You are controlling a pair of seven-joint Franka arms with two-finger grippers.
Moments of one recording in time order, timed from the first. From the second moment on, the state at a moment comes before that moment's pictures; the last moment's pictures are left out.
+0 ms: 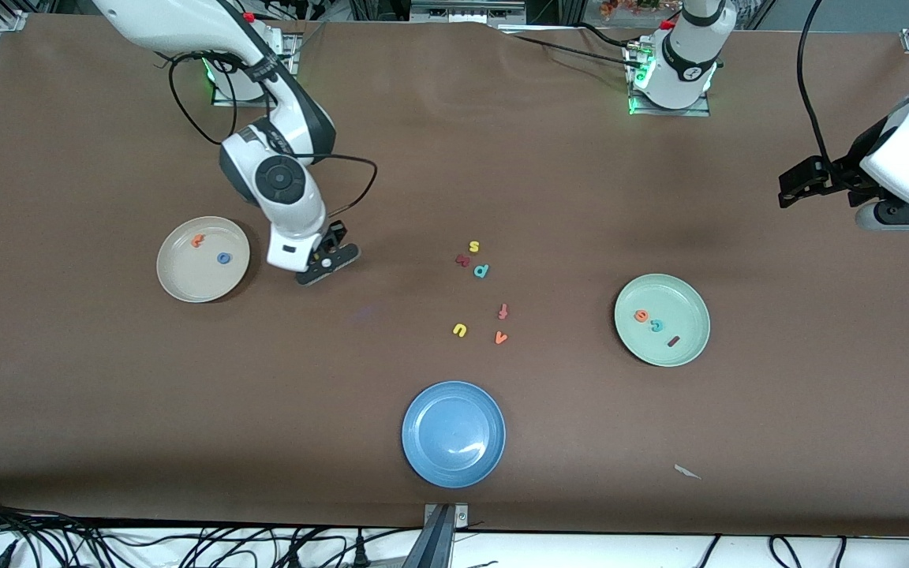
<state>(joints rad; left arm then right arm) -0.06 0.05 0.00 -1.57 0.02 1.51 -0.09 0.15 0.38 0.32 -2.06 -0.31 2.27 0.13</state>
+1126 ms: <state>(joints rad) -0.06 0.05 -0.01 -1.57 0.02 1.51 -0.09 0.10 0.44 -0.04 -2.04 -0.31 2.17 0.12</state>
